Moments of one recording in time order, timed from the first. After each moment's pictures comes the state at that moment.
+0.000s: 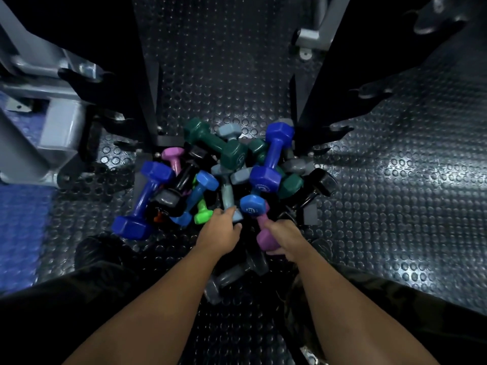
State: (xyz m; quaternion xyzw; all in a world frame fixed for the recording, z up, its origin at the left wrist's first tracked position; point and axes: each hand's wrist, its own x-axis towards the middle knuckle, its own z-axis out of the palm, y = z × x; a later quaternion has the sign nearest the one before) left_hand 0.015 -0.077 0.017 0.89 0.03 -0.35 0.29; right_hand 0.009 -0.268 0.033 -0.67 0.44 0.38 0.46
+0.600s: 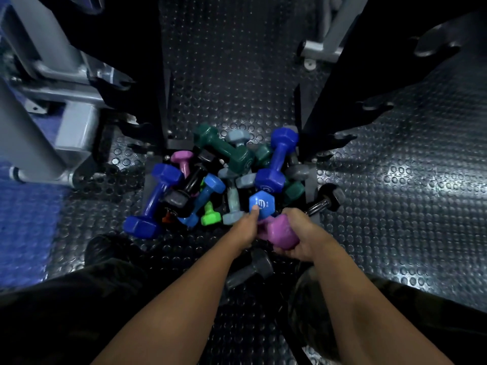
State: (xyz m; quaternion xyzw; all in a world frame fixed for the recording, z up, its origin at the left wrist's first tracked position) left_hand 0.022 -0.115 0.025 0.65 0.24 -0.46 0.56; right_hand 0.031 -0.259 0.098 -0.56 0.52 0.37 0.52
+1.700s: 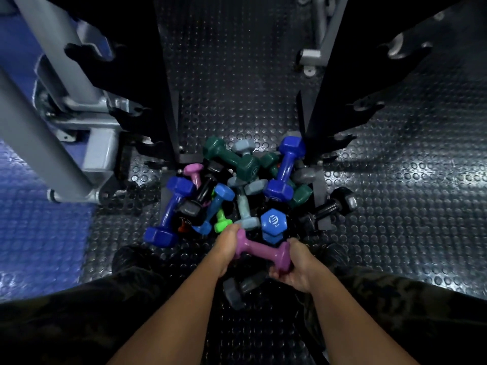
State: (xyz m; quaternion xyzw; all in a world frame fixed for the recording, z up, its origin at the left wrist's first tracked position) left_hand 0.002 -0.057 0.056 0.64 0.37 -0.39 0.55; right_hand -0.036 -0.244 0.077 -0.44 0.55 0.38 0.60
